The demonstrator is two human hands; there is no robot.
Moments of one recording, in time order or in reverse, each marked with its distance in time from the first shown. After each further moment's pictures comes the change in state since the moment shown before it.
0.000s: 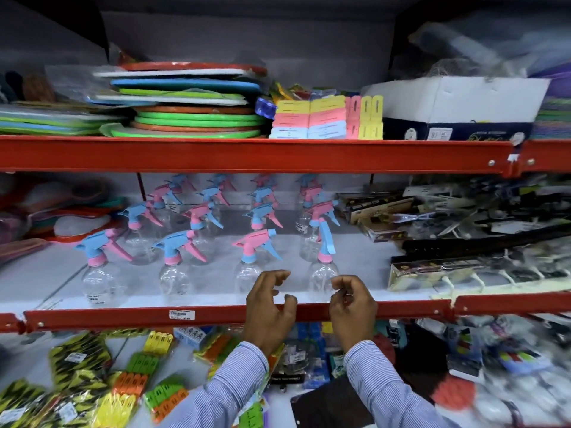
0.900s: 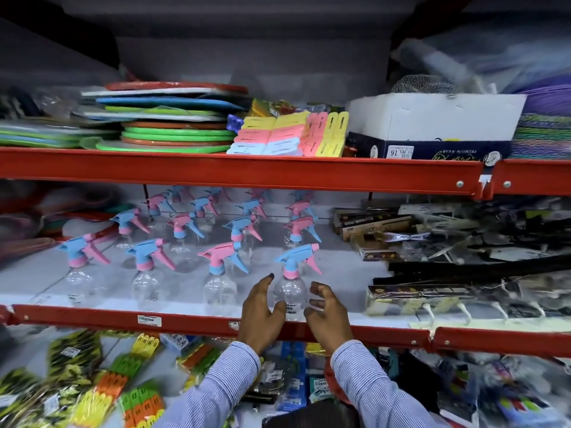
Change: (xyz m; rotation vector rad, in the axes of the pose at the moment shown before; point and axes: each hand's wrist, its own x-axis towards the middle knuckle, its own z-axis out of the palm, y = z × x) left_hand 0.019 0.020 0.072 0.057 -0.073 -0.299; right_hand 0.059 0.040 -0.025 0.023 -0.542 0.165
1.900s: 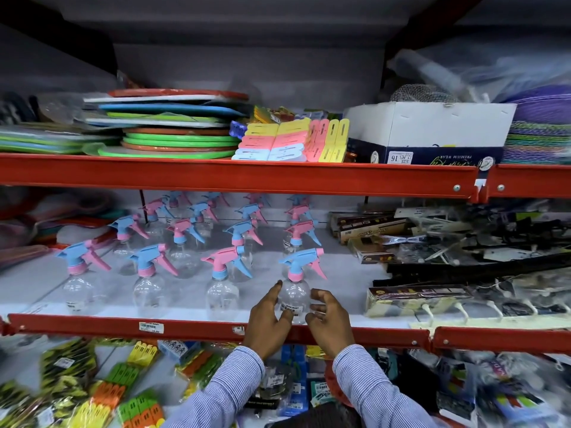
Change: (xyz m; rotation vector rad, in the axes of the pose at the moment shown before) left_hand 0.000 -0.009 0.001 -0.013 -0.148 -0.014; right_hand -0.005 0.000 0.006 -0.017 0.022 -0.001
